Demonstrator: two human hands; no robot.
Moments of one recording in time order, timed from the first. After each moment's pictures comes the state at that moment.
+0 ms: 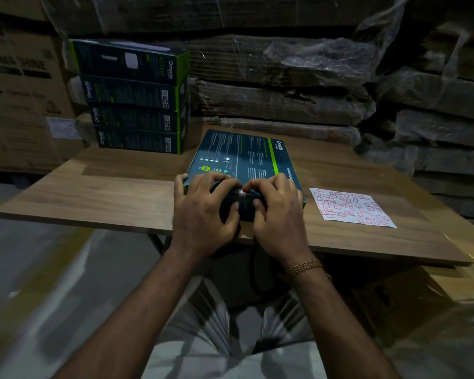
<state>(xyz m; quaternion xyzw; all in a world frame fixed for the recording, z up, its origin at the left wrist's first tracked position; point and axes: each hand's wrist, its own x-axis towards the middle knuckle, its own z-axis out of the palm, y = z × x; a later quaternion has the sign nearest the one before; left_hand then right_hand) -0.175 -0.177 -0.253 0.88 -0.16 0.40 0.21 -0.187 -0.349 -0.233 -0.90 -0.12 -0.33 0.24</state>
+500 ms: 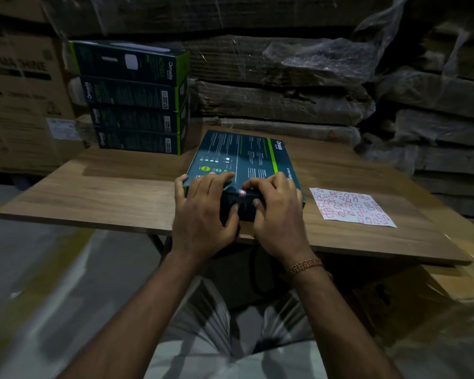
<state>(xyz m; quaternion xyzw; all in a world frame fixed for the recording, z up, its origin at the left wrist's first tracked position) -0.178 -0.180 -0.259 0.87 -0.15 0.41 0.22 -0.187 -0.349 -0.230 -0.91 -0.12 -0.33 0.23</state>
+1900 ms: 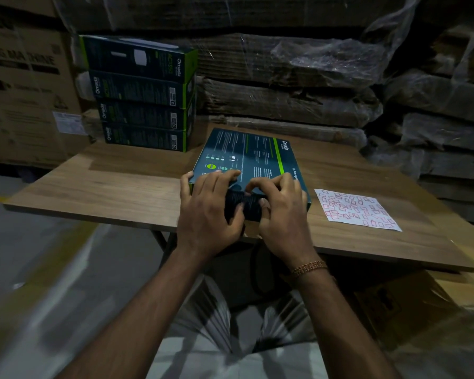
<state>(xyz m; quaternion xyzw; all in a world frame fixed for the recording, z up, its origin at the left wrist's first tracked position) -0.177 -0.180 -0.259 0.87 -0.15 0.40 0.24 -0.186 -0.349 -0.233 -0.91 -0.13 -0.32 0.23</state>
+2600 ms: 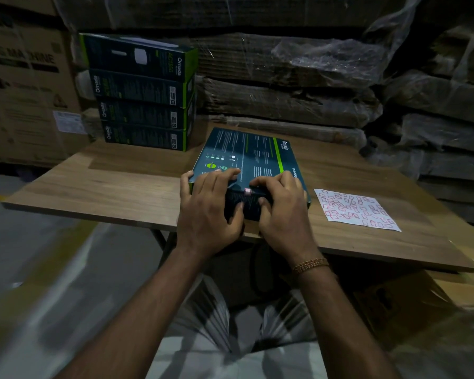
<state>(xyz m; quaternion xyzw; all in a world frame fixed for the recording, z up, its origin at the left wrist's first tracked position) -0.178 -0.181 -0.258 0.87 -0.15 0.40 0.24 -0.183 -0.351 -0.228 -0.91 -0.12 -0.31 0.26</state>
